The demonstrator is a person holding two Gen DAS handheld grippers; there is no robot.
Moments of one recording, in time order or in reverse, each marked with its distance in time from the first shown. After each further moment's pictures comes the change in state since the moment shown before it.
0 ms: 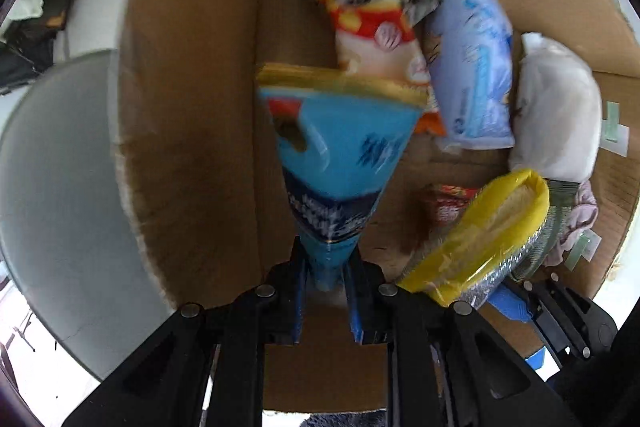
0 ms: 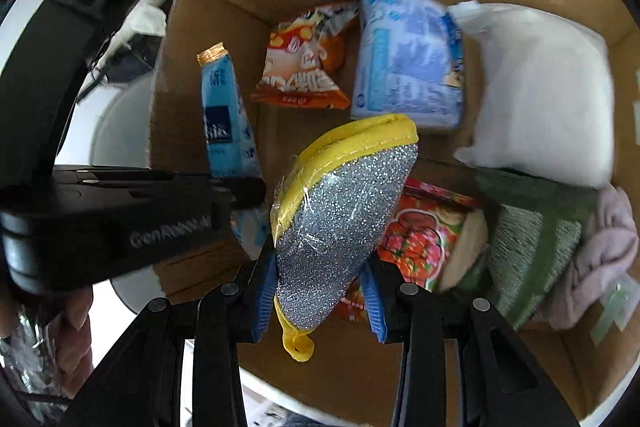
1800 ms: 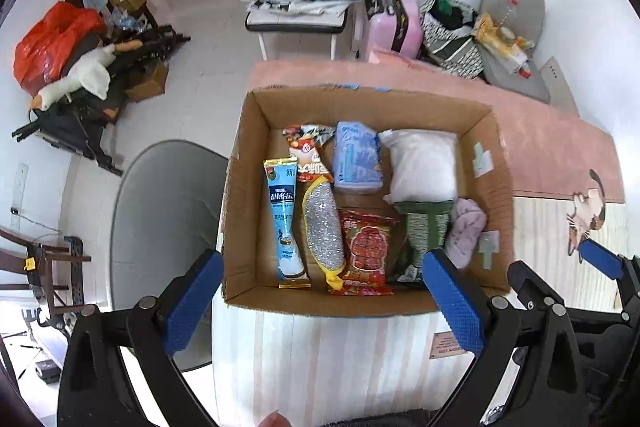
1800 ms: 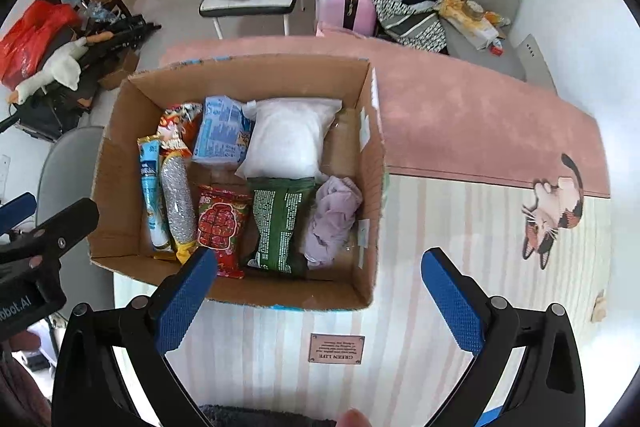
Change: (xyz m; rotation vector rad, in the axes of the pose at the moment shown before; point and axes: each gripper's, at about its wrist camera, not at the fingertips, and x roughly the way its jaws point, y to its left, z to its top) left arm -0.153 -0.060 -0.177 0.004 -0.666 0.060; right arm -0.197 -0.036 -0.113 0.050 -0.342 -0.481
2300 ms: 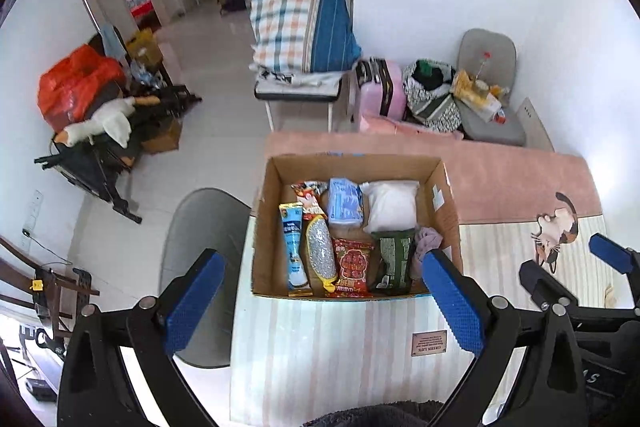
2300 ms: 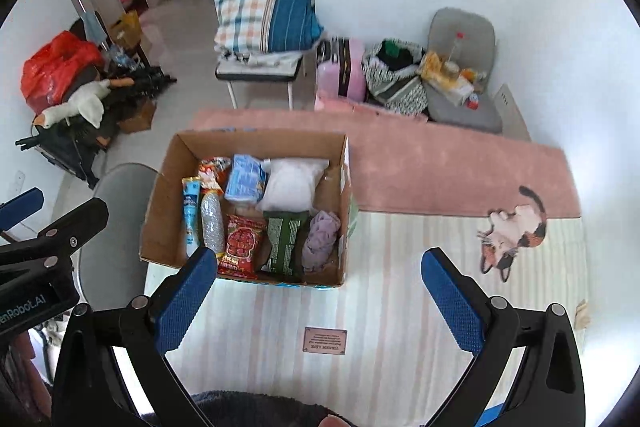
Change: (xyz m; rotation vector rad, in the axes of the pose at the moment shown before) left arm -0.142 -0.008 -0.041 0.017 -0.241 0.010; right arm -0.161 -0.017 -0.052 -0.013 -0.245 0.003
